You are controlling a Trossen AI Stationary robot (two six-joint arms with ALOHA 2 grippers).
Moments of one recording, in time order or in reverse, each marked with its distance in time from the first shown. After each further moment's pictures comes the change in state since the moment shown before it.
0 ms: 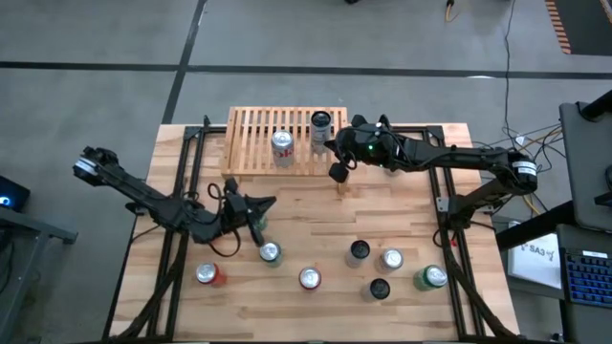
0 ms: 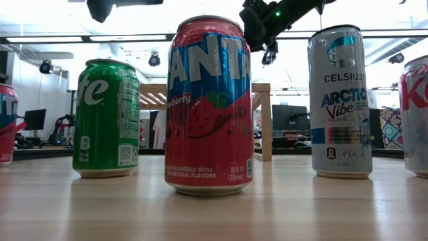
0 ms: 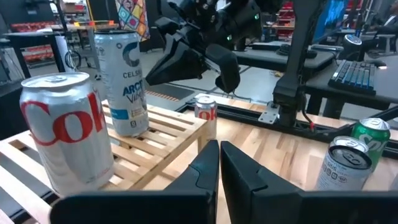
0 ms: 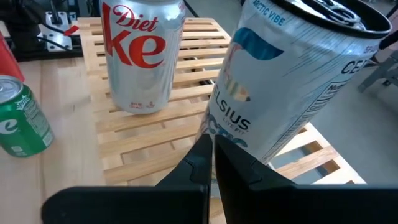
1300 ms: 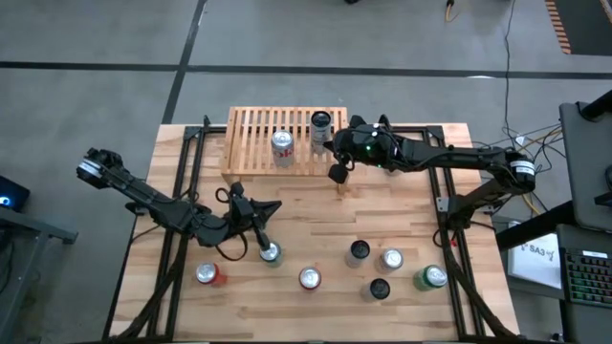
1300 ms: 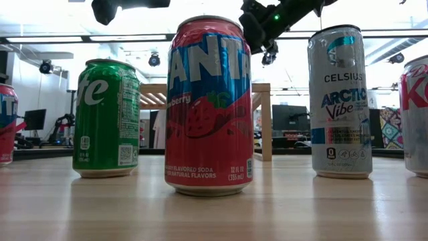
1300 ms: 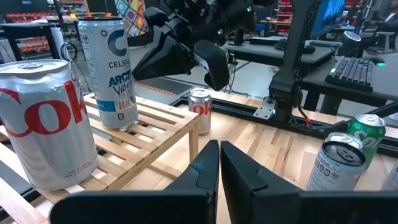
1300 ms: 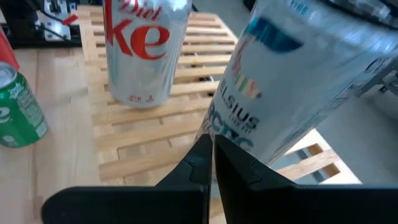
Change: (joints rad) left arm -0.001 0.068 0.030 0.000 0.008 -0.049; right arm 0.000 0.017 -0.001 0.013 -0.002 -0.047
